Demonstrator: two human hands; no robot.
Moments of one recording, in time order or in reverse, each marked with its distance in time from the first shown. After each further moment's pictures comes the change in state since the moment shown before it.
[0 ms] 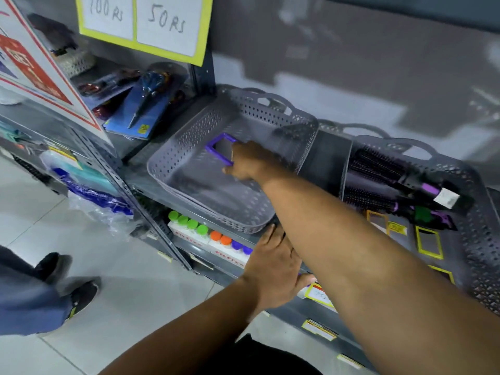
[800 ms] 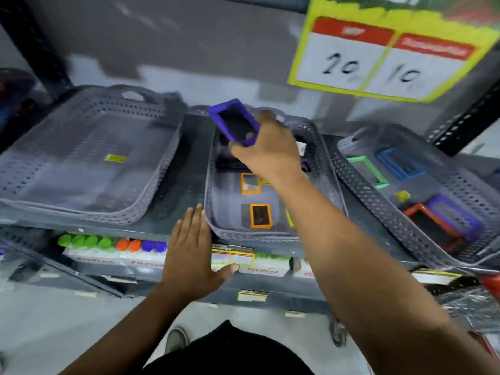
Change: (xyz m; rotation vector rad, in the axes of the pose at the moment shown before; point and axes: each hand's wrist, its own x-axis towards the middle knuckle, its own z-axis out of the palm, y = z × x) left_hand -0.007 0.063 0.029 -0.245 0.337 -0.081; right_hand -0.232 0.158 -0.070 0.304 0.649 0.465
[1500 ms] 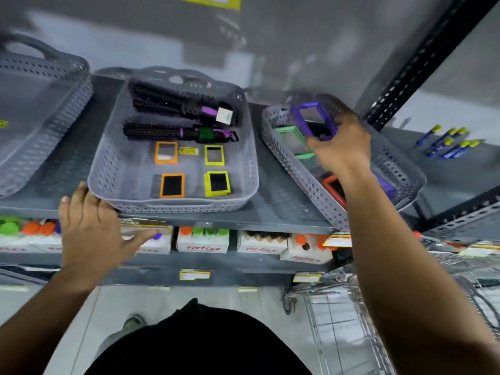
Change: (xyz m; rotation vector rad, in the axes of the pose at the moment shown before) left_hand 0.009 0.016 0.032 0.308 0.205 -0.143; right_hand -0.041 0.238 -0.149 -0.099 0.211 0.373
